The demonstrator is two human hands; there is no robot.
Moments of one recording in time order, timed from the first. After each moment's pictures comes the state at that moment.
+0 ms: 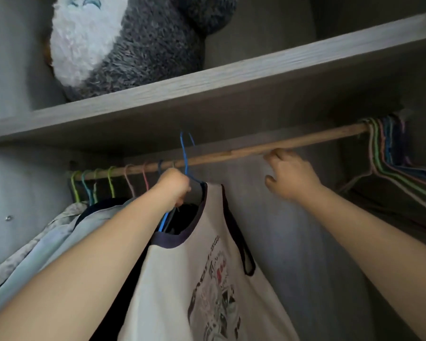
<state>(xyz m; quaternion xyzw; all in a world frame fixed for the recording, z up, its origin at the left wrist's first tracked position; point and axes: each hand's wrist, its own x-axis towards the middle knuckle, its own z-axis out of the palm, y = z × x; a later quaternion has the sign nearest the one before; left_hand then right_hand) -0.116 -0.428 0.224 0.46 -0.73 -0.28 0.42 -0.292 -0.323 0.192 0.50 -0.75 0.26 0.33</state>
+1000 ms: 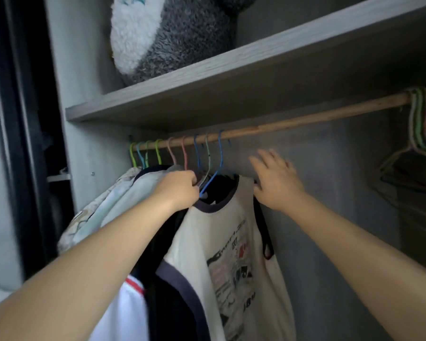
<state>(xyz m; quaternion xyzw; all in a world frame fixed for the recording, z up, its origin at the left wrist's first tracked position) -0.053 -0.360 0.165 0.53 -0.80 0.09 0.27 -0.235 -0.310 0.143 0.64 -0.68 0.25 0.24</state>
